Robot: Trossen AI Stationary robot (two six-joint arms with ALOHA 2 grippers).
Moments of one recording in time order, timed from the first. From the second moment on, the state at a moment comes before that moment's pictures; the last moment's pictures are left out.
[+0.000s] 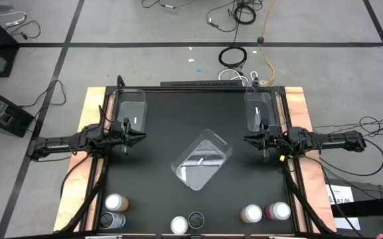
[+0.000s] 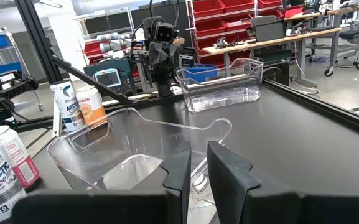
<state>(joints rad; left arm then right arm) 0.09 0.02 0.01 0.02 0.00 -0.28 0.06 0.07 0.02 0.04 0.16 0.20</state>
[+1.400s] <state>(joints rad) 0.09 0.02 0.01 0.02 0.00 -0.28 0.06 0.07 0.01 0.12 0.31 0.41</state>
